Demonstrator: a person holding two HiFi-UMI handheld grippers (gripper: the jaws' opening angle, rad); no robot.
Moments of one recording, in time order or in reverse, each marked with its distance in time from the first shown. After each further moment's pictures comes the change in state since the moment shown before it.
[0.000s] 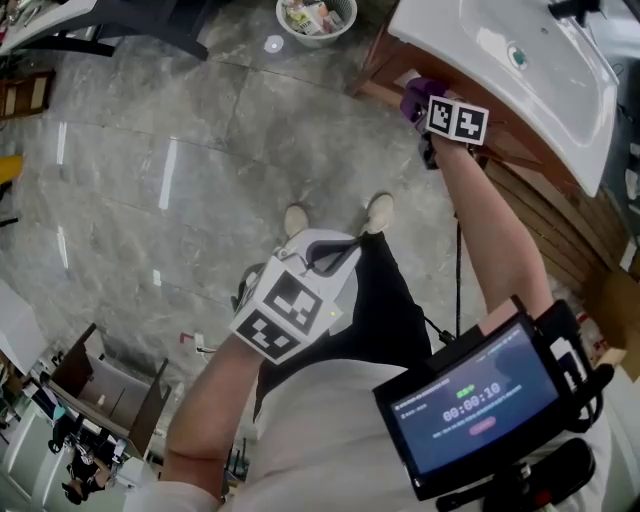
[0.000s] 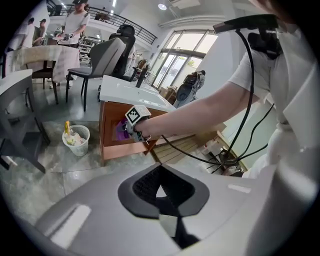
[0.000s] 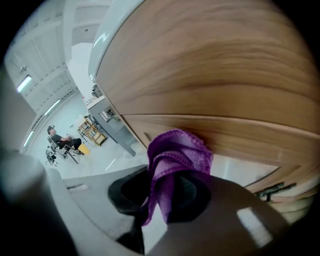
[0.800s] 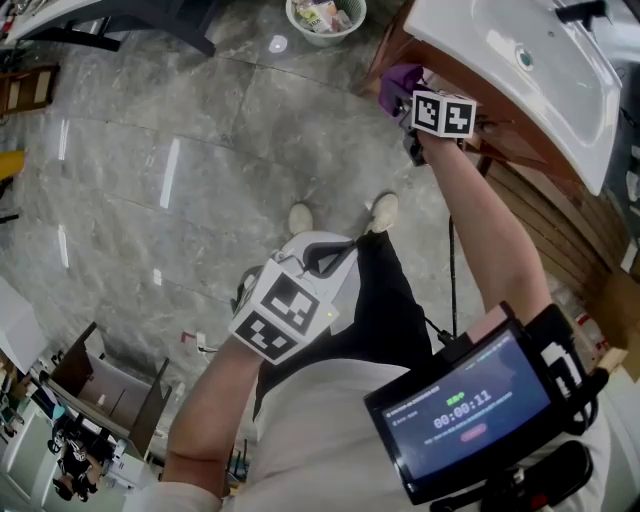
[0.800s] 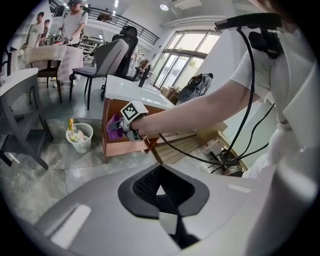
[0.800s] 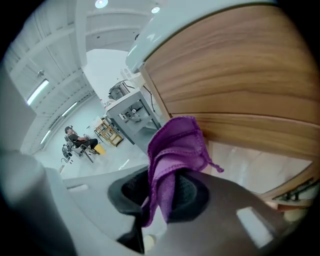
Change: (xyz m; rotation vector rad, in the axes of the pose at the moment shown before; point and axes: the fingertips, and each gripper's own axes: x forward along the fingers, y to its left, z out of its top) left arm -0.044 0.002 -0.031 -0.008 -0.010 0.011; right arm 0.008 0.109 0.007 -0.057 -0.030 0.162
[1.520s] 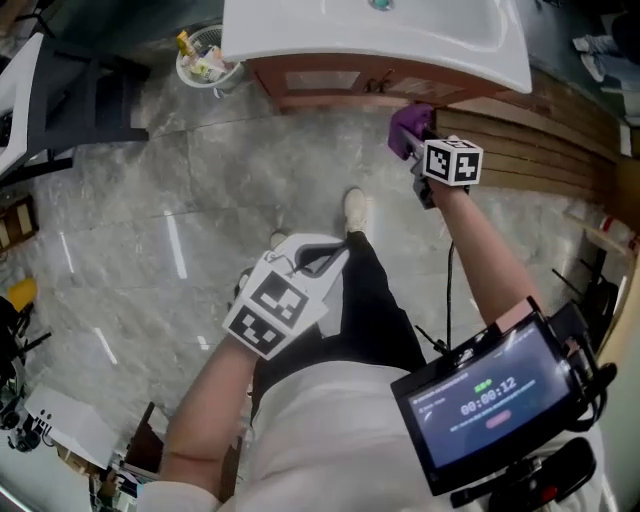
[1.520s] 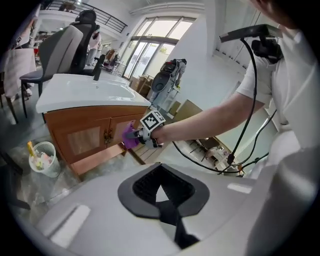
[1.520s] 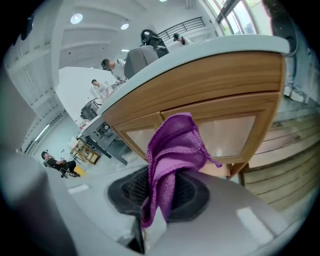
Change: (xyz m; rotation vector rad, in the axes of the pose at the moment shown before) left arm 0.133 -0.119 0.074 0.242 0.113 -0.239; right arm -0.258 -0.194 -0.130 0.256 -0.132 -0.227
